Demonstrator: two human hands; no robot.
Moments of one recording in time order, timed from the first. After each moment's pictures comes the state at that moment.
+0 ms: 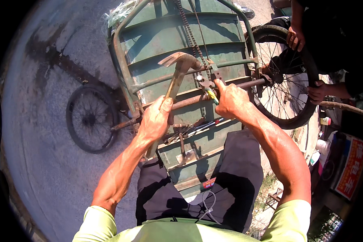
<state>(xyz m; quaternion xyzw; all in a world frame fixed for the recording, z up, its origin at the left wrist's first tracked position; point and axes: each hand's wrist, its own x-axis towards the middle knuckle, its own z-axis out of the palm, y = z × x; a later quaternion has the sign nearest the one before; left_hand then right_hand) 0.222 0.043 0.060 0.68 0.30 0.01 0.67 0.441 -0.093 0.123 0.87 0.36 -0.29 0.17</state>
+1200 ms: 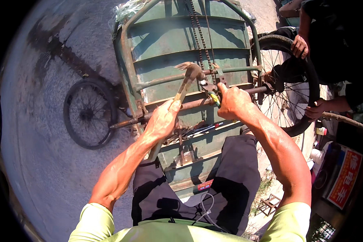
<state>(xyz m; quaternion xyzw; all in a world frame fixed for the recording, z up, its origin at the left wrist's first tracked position) 0.225 0.040 0.026 0.67 0.31 0.02 0.67 0.435 -0.057 0.137 0.83 0.36 -0.33 0.26</state>
